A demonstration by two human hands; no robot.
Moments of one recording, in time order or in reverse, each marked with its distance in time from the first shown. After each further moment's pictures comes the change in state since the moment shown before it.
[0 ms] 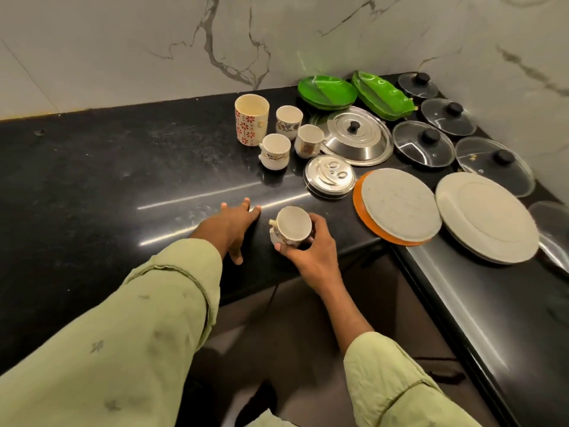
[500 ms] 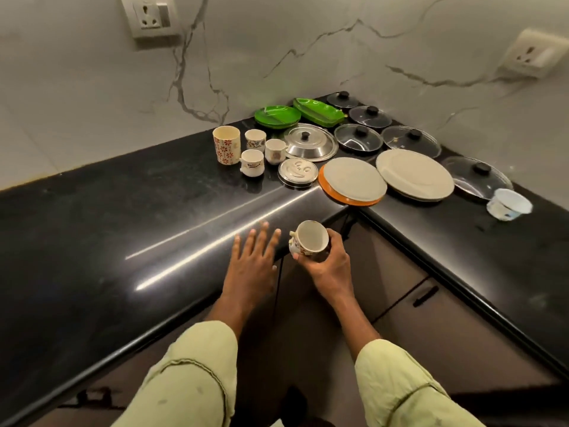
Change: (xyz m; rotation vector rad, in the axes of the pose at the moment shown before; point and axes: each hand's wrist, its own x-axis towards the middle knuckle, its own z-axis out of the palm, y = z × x) left_hand -0.136 0.017 0.120 0.092 0.669 0.336; right_hand -0.153 -0.033 0.005 -0.037 0.396 0.005
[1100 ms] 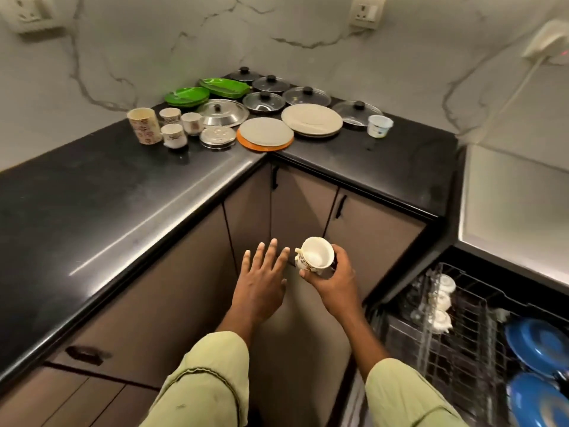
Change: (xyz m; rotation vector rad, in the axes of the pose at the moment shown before) left_hand -0.199 0.112 0.029 0.005 -0.134 0.362; right_hand -0.271 0.023 -0.100 0.004 0.306 0.208
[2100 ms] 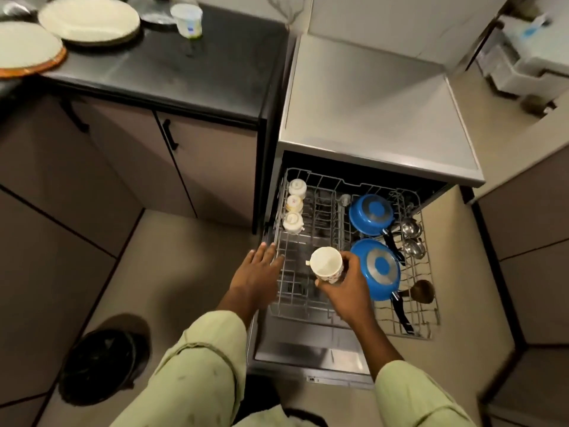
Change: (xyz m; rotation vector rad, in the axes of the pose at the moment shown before) left_hand -0.019 0.342 0.132 0.050 -0.477 0.512; right_hand -0.161 0.184 -0.328 -0.162 0.280 0.497
